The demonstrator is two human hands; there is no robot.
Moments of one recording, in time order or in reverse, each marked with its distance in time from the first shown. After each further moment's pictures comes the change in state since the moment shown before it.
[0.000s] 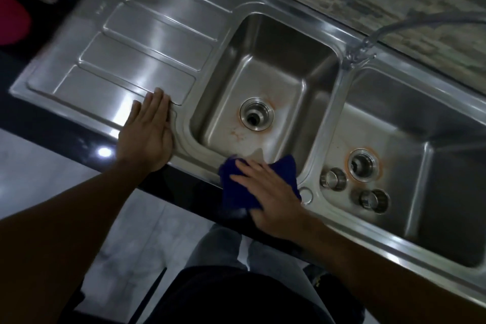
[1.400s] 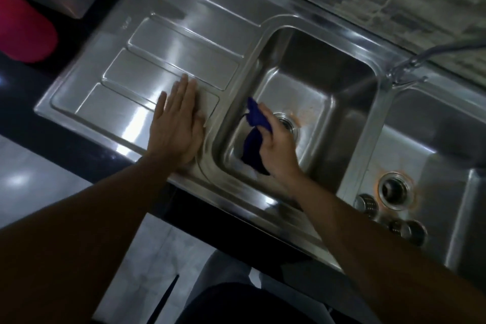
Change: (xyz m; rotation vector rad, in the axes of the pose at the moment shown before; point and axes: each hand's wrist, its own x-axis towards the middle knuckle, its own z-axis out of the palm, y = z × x) left_hand 0.066 0.001 -0.005 -0.100 0.023 -0.069; right_hand 0.168 0.029 -0.006 0.556 0.363 0.399
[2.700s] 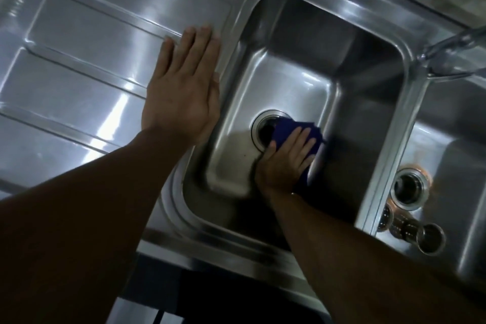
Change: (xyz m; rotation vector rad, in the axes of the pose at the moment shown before) left_hand 0.116 0.042 0.036 0.170 0.095 0.257; right_hand 0.037 0.167 0.052 -0.783 0.402 0.515
